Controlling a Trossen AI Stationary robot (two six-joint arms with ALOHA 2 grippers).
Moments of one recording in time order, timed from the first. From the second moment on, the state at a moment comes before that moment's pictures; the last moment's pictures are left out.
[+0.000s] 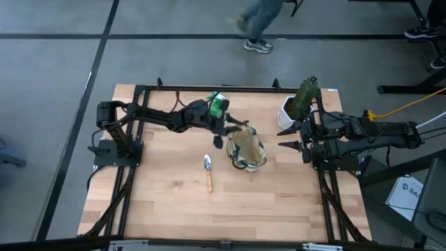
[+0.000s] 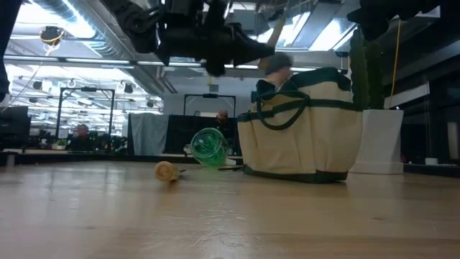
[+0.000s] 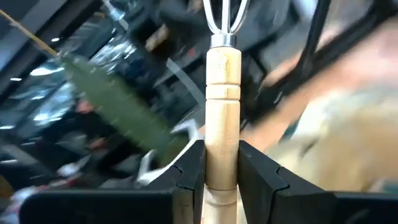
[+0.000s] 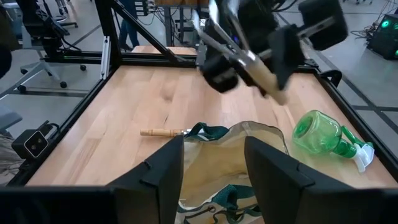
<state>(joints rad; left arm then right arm) 0.23 1.70 0.94 0.70 0.26 0.71 0.06 0.58 0.66 -0.38 -0.03 -0.01</state>
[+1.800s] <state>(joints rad) 0.05 1.70 0.94 0.58 -0.29 1.70 0.06 0.58 0.66 -0.38 -0.03 -0.01</state>
